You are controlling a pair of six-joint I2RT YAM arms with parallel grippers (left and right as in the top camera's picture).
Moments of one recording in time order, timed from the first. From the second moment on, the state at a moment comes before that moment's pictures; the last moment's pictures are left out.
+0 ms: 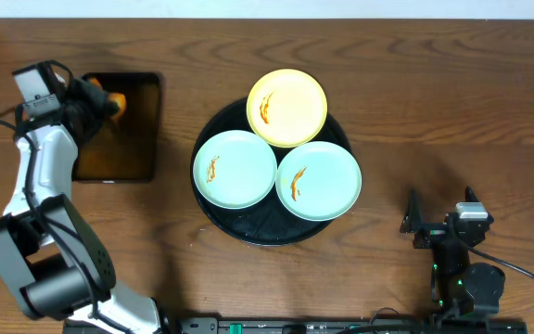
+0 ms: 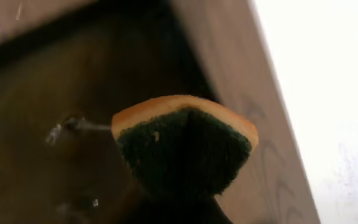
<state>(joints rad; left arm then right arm) 0.40 1.79 1.27 -0.30 0.31 -0.78 -0.05 0.02 0.01 -0.07 -0.06 0.01</state>
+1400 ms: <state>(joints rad) 0.34 1.57 1.31 -0.15 0.21 0.03 -0.05 0.02 0.01 -0.07 -0.06 0.01</state>
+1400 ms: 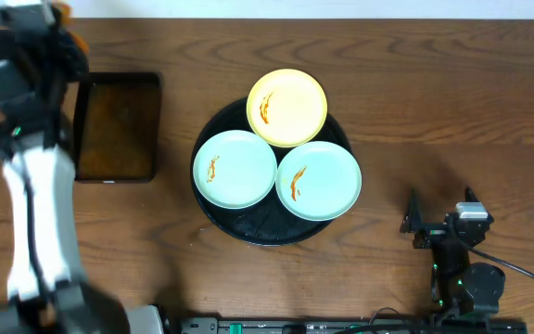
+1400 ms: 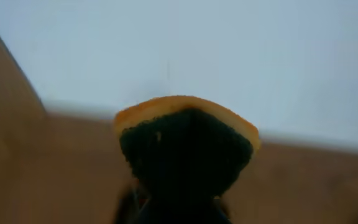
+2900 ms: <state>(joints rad) 0.34 1.50 1.31 -0.20 0.17 0.10 -0.05 0.02 0.01 -0.07 -0.06 0.01</state>
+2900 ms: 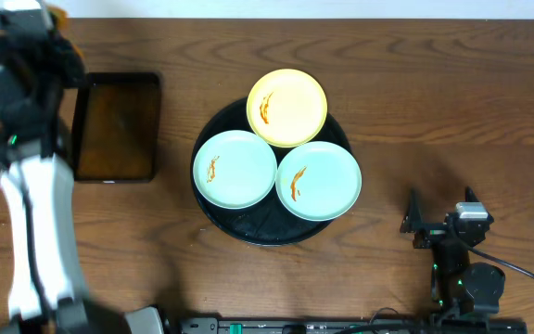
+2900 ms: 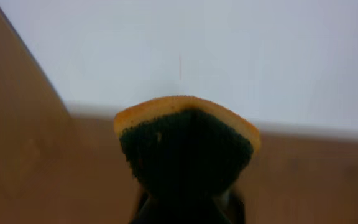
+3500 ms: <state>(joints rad) 0.35 1.26 1.32 -0.15 0.14 0.12 -0.05 0.02 0.01 -0.07 -0.06 0.01</state>
